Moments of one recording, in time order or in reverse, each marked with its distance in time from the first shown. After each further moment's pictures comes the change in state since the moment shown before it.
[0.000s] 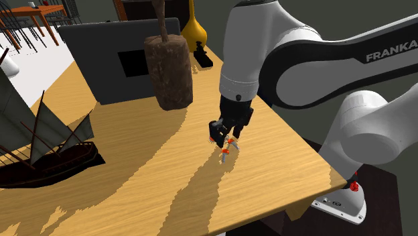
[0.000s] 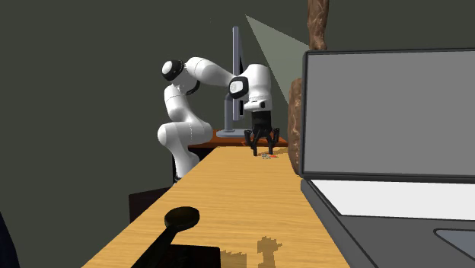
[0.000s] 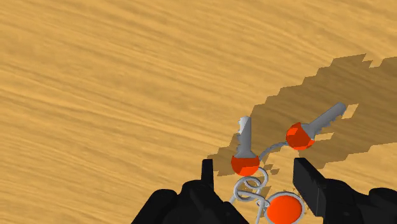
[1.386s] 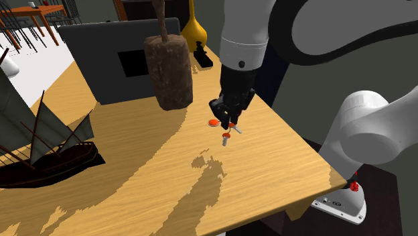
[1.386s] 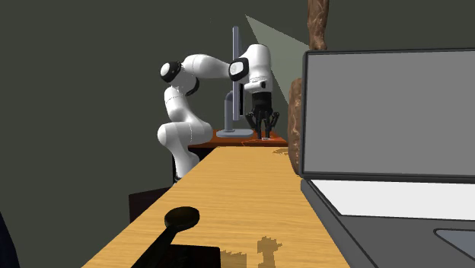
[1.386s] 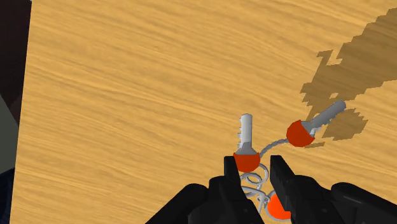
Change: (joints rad) arm -0.011 -0.039 -0.059 0.154 -0.045 -0.196 0.007
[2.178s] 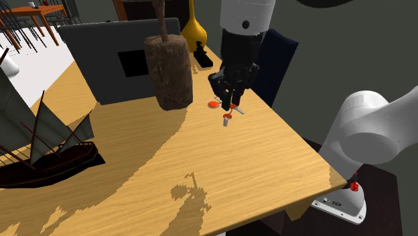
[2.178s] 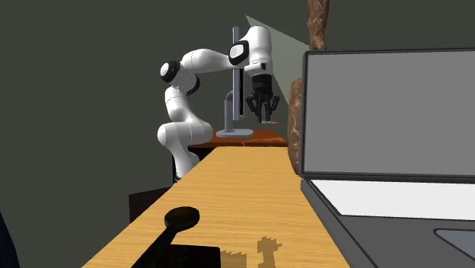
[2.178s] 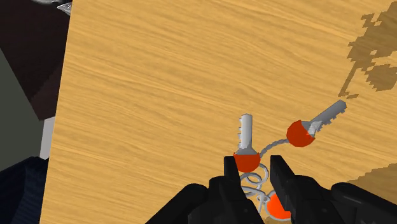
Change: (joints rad) arm -0.016 0.006 -0.039 0.161 -0.036 -0.155 0.008
